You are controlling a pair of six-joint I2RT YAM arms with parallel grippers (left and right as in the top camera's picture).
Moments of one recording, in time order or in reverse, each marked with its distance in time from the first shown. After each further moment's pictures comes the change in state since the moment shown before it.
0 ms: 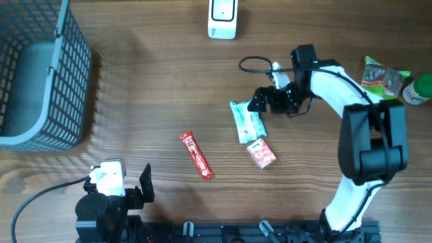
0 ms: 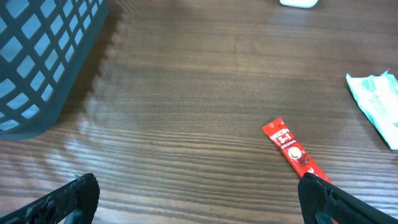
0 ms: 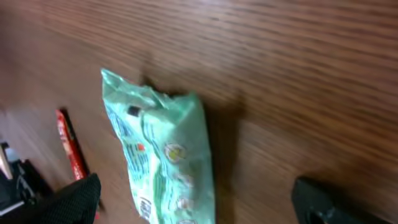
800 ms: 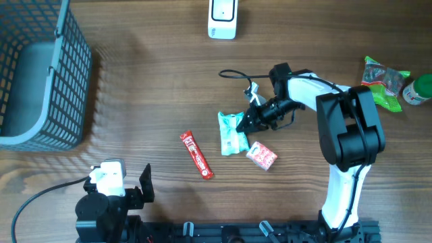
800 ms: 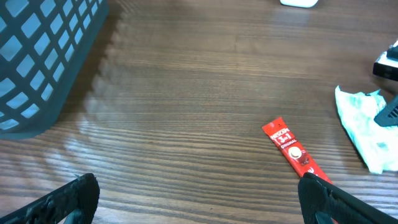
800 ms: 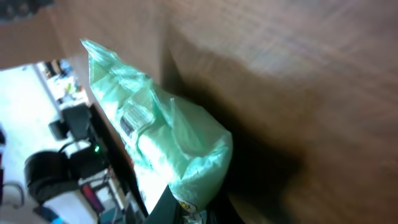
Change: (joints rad) left arm 0.000 0.000 0.000 -0.001 0.000 0.000; right arm 0.100 0.145 -0.040 -0.056 -0.287 -0.067
